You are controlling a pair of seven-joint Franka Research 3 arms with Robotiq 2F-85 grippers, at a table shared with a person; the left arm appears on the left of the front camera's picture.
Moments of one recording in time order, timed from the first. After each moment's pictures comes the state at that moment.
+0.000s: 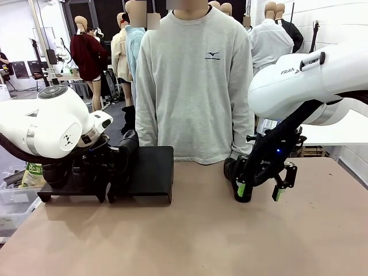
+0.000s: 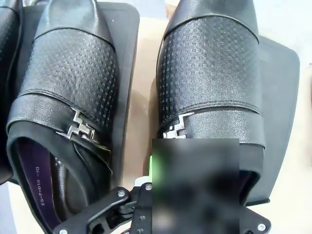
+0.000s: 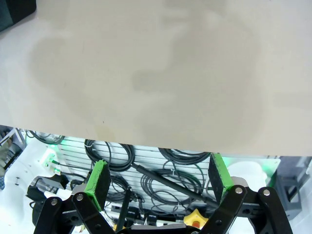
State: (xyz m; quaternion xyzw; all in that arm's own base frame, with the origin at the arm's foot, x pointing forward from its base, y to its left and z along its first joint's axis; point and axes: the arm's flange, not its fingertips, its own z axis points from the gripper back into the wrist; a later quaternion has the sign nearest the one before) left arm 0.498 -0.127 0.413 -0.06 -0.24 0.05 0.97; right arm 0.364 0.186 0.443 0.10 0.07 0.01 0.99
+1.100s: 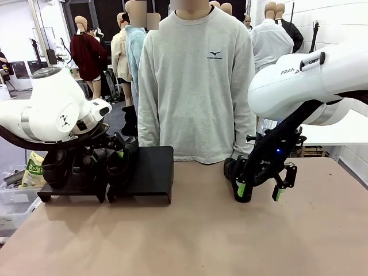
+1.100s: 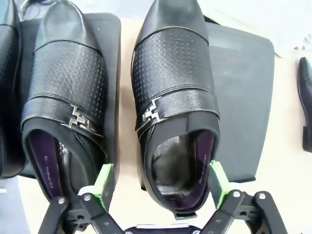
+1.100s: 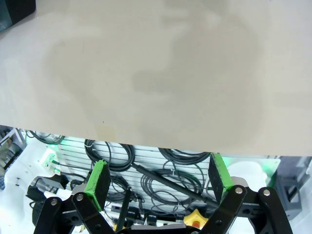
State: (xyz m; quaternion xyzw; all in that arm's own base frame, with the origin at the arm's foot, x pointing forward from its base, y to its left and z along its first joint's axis) left arm 0.490 -0.133 0.455 -0.06 -0.22 0.01 0.97; right arm 0.364 0.186 0.443 0.10 0.07 0.01 0.99
